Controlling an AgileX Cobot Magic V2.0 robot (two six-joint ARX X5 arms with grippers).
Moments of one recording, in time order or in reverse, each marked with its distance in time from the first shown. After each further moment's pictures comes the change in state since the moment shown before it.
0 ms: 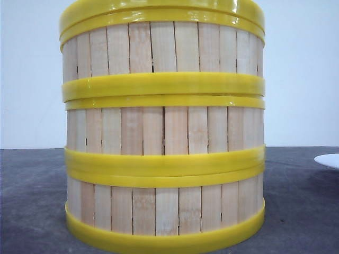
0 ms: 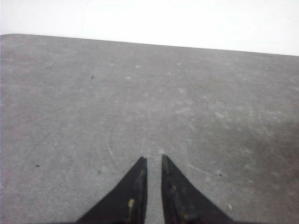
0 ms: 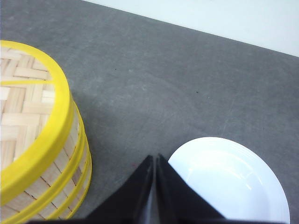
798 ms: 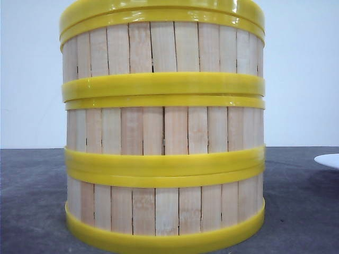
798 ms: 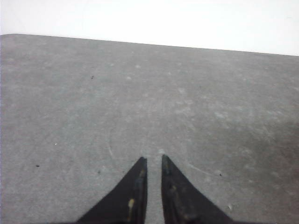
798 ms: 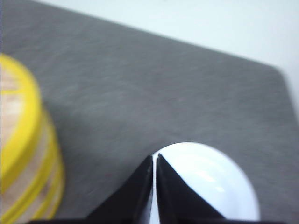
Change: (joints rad) left arm 0.000 0.000 0.000 0.000 0.000 0.000; right arm 0.000 0.000 0.000 0.000 0.166 -0.008
